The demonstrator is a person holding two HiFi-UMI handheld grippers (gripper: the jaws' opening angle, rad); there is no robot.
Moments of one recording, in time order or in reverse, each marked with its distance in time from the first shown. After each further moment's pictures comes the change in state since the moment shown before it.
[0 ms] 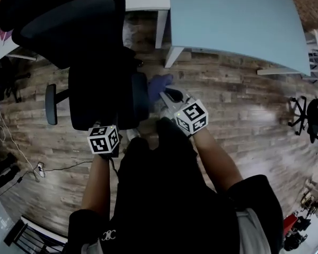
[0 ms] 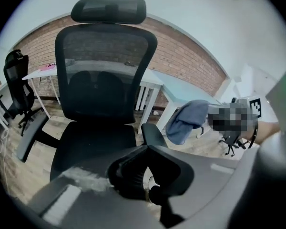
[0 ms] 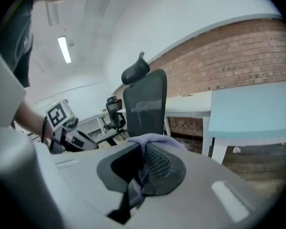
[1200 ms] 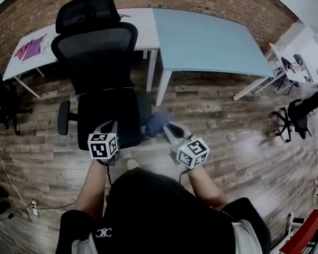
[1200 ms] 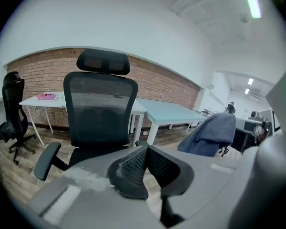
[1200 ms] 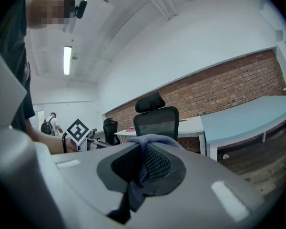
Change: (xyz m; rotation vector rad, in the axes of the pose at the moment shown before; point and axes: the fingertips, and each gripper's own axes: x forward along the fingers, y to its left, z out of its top) left arm -0.157 0.003 -0.016 0.202 -0.303 -0.120; right arm -0.135 0.230 0.023 0.018 -0.298 -0.195
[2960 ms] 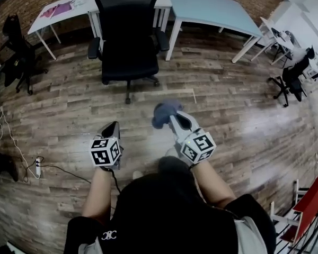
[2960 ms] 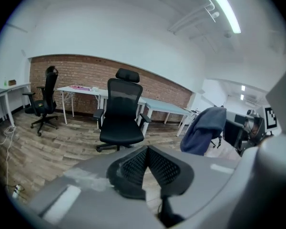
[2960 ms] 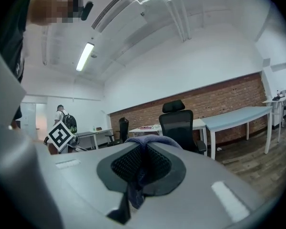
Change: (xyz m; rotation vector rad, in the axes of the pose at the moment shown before) left arm -0.466 -0.042 -0.318 -0.068 -0.034 0.010; right arm -0.268 0.430 -0.124 -0.055 -0.057 -0.094
